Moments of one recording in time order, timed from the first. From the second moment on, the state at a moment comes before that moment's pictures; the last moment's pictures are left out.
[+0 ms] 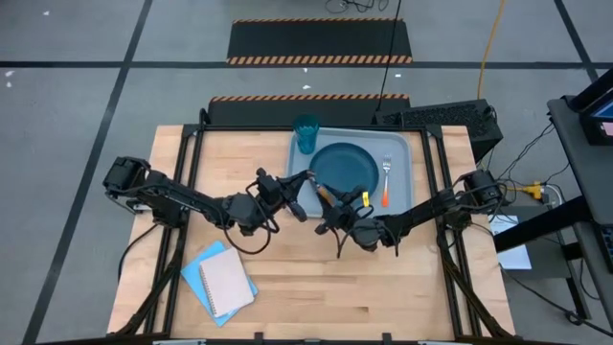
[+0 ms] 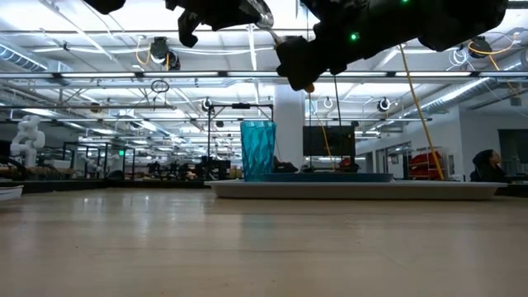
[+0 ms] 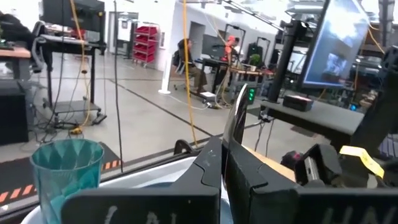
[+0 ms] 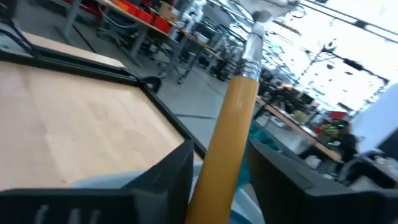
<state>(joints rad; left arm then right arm) -0.24 1.56 0.87 0.84 -0.93 -0.09 0.28 1.76 0.79 0.92 1.15 -0.47</state>
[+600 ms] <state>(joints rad) -0.23 1.56 0.87 0.77 -0.95 -0.21 0.28 1.76 0.79 0.91 1.22 -0.54</state>
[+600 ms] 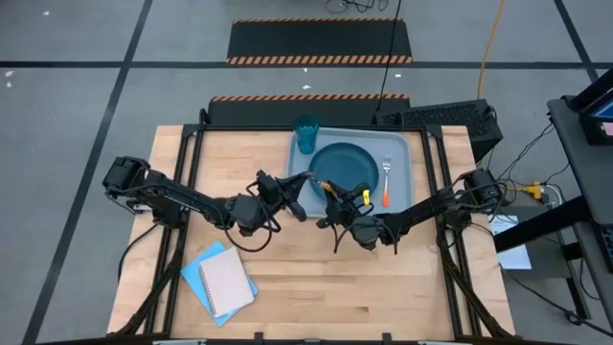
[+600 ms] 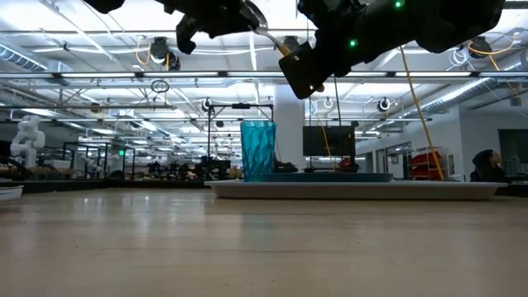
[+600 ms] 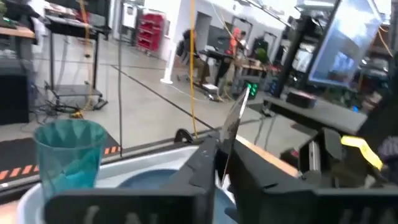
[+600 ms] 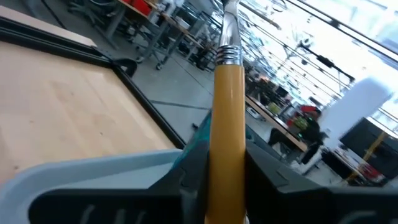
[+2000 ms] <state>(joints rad) -0.32 0.93 0.87 -0.38 -0.82 -0.22 0.24 1.25 0.73 -0.71 0.78 1.06</state>
